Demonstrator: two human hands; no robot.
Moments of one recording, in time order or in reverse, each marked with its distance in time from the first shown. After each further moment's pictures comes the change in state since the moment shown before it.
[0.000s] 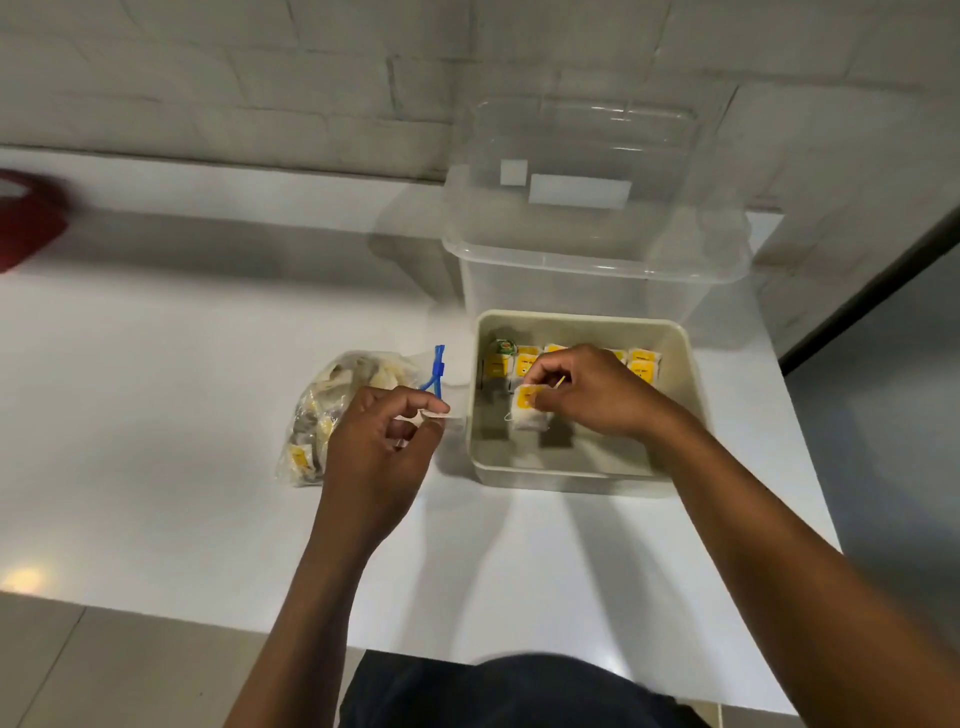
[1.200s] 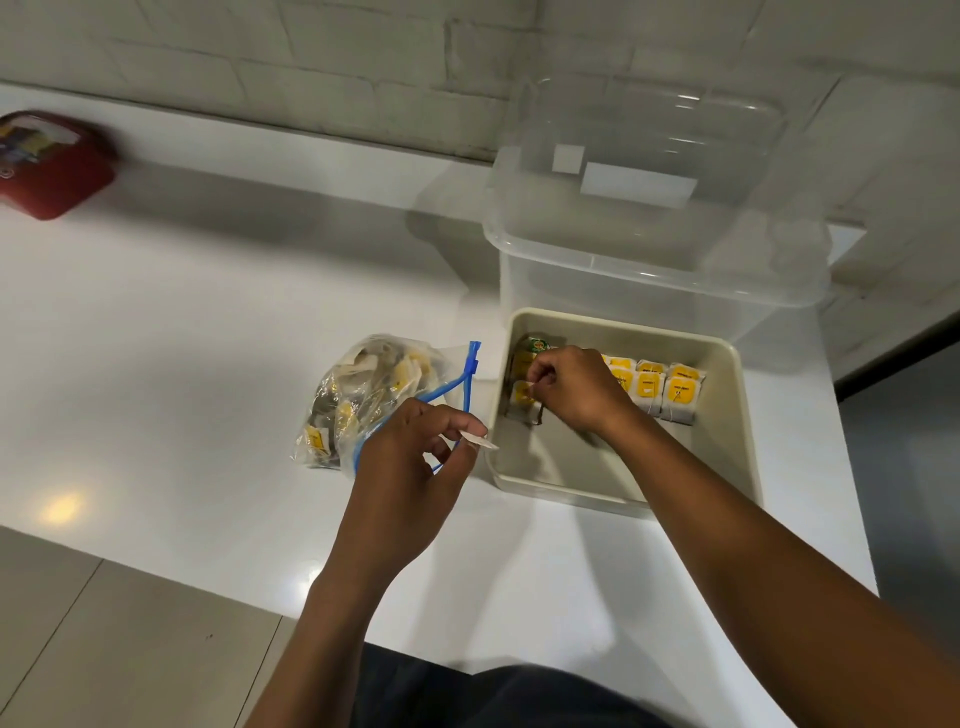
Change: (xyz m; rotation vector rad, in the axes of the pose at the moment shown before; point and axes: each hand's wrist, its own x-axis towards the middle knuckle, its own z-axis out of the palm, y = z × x) left_hand -0.011 -0.003 0.011 0.091 0.002 0.046; right_hand 0.070 0.023 0.045 -0.185 0.055 0.084
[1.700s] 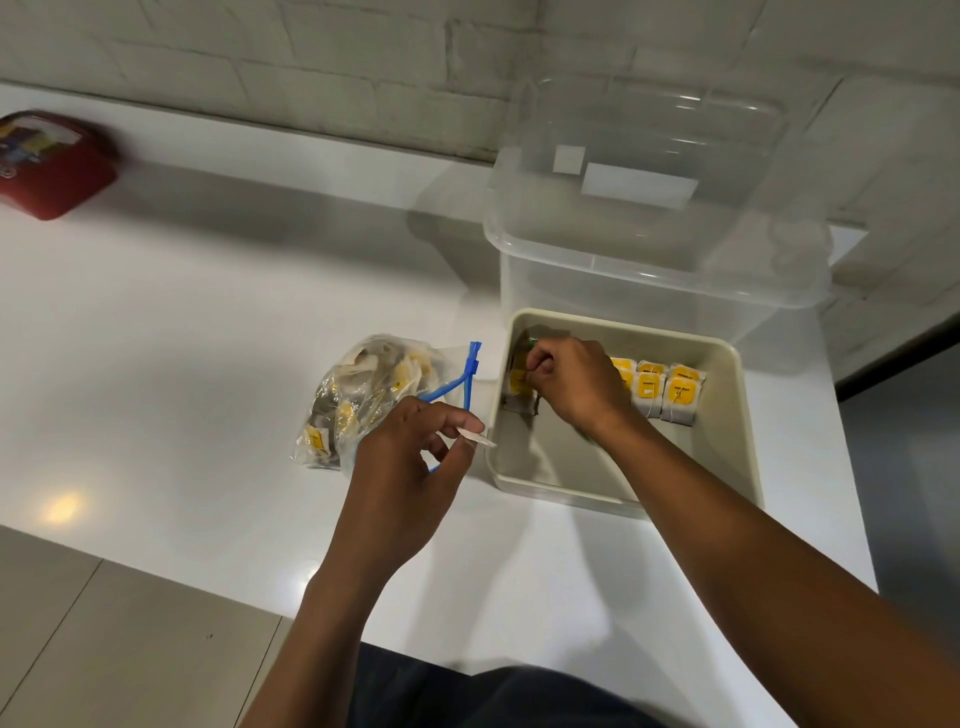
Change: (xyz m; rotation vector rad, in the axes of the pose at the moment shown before) left_hand 0.002 -0.001 -0.003 0.013 0.012 0.003; right_hand 0.004 -0.003 0.004 -0.031 0.162 0.056
